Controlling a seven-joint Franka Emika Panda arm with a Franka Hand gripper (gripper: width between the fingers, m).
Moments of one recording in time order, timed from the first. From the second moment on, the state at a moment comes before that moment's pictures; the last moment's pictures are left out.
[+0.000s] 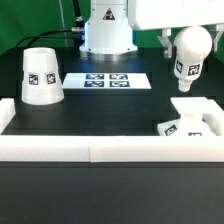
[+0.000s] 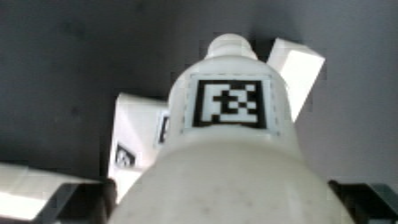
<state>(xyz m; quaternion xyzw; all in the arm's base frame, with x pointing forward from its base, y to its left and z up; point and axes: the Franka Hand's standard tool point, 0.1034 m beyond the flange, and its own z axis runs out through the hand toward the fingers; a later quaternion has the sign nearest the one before) 0.546 0.105 0.127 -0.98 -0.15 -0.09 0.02</state>
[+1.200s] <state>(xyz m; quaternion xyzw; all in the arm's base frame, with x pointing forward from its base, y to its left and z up) 0.602 0.091 0.156 -0.97 -0.19 -0.13 0.01</state>
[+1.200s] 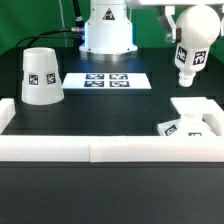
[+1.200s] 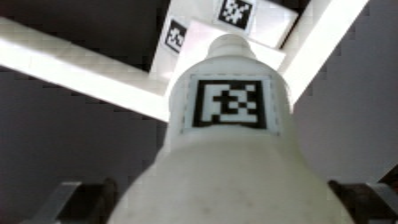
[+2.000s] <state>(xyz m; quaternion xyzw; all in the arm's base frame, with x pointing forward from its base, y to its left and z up) 0.611 0.096 0.140 -0.97 -0.20 -0.15 0.01</state>
